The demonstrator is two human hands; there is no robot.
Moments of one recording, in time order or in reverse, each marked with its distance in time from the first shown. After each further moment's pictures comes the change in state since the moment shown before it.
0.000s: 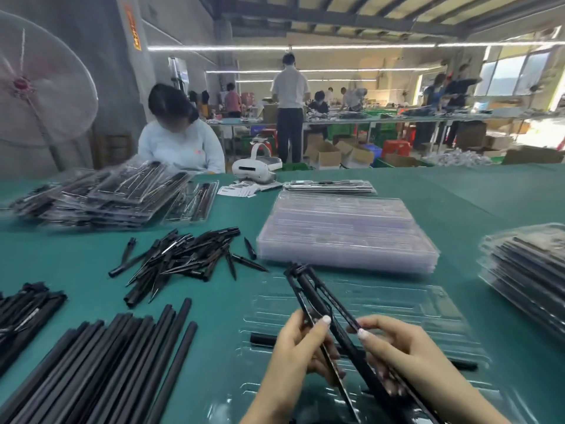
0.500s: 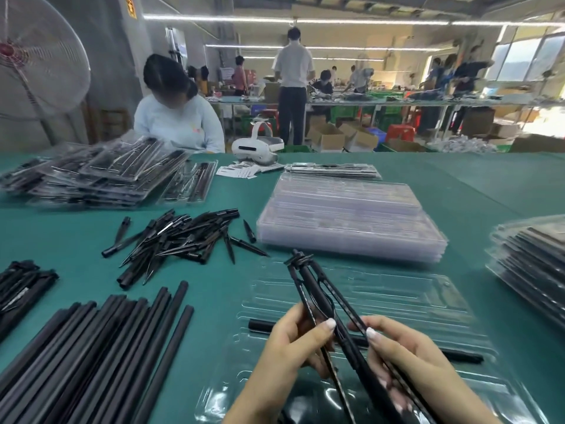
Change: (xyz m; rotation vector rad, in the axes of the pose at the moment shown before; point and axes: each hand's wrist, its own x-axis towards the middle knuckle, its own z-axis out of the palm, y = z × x) left_hand 0.000 -0.011 -0.016 0.036 -0.108 0.058; right_hand -0.005 0.006 0.009 0.245 -0.105 0.096
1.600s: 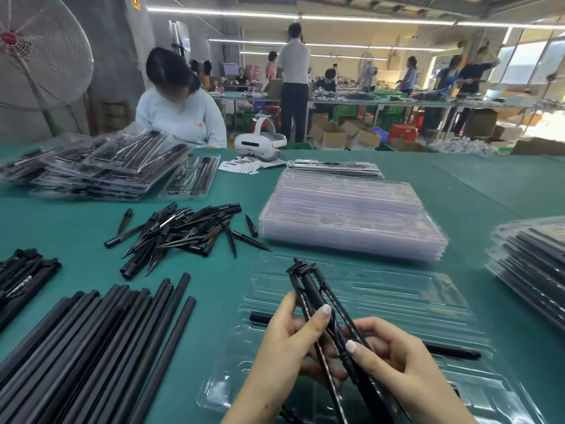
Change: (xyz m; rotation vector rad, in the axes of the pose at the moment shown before) left_hand -0.007 0.005 0.003 -0.082 0.072 -0.074; right_hand -0.006 0.009 0.020 -0.136 0.079 -0.096
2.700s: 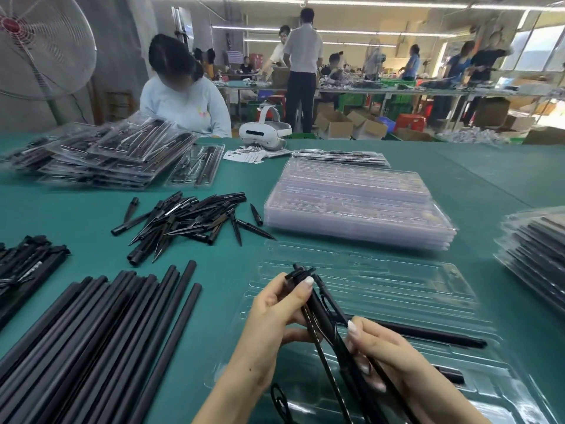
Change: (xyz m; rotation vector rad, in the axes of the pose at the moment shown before) left_hand 0.006 0.007 -0.018 -0.002 0.066 0.035; right_hand 0.003 -0.006 0.014 0.324 -0.122 0.263
